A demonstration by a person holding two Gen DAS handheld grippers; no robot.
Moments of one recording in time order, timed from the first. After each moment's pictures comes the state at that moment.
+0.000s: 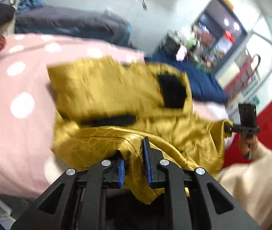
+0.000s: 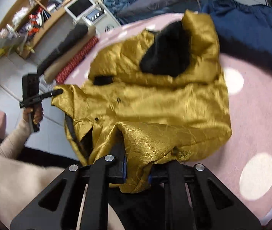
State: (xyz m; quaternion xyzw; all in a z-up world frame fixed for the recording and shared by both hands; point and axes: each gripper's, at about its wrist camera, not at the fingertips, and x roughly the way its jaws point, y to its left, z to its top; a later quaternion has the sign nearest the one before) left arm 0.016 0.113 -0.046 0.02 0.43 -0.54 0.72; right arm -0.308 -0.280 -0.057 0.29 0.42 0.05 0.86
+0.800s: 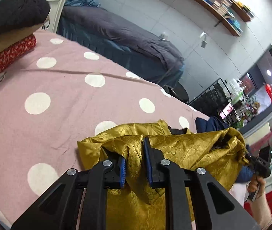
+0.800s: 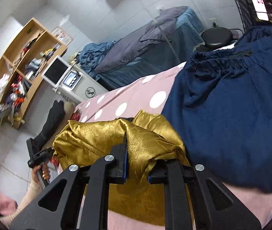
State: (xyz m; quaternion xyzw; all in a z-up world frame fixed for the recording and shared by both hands) left arm 0.213 0.019 -0.042 -0.09 0.47 -0.38 0.79; right arm -0.153 -0.478 -0.012 0.40 0.29 -0.07 0.87
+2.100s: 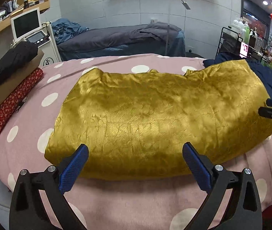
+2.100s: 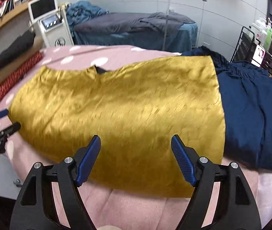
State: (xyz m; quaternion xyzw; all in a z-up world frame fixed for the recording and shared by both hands) left arm 0.013 -0.024 -0.090 0.16 0.37 -0.31 0.86; right arm -0.151 -0.311 -0.056 0.11 0.42 -0.18 0.88
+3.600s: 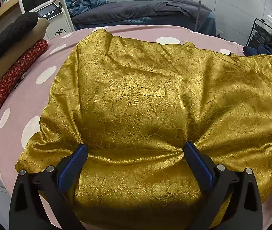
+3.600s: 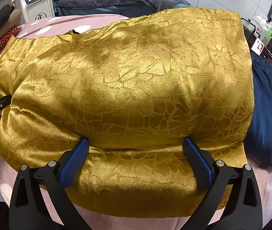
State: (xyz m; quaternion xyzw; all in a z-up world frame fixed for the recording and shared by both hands) left arm 0.085 -0.070 -0.151 0.17 0.45 -0.21 0.85; right arm -0.095 -0.316 -0.126 0.09 0.49 -0.23 0.83
